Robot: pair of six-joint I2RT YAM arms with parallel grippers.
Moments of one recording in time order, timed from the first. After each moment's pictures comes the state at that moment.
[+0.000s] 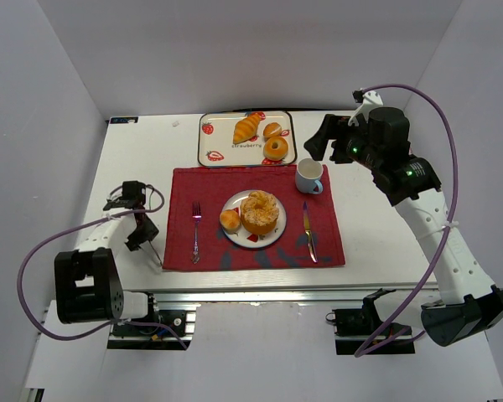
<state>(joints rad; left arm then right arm) 0.07 1.33 0.77 -0.68 -0.32 -0.58 0.39 1.22 1.44 -0.58 -0.14 0.33</state>
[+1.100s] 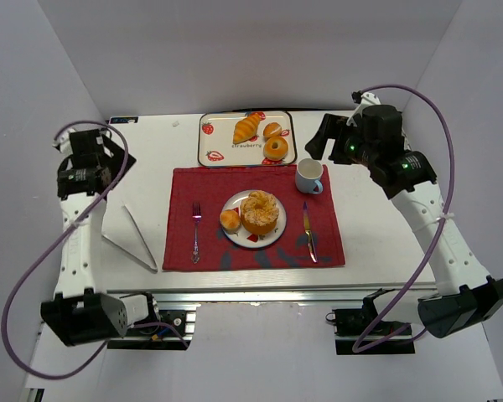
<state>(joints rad) 0.17 1.24 1.31 -0.85 -0.22 -0.66 0.39 1.27 1.48 -0.67 -0.09 0.38</state>
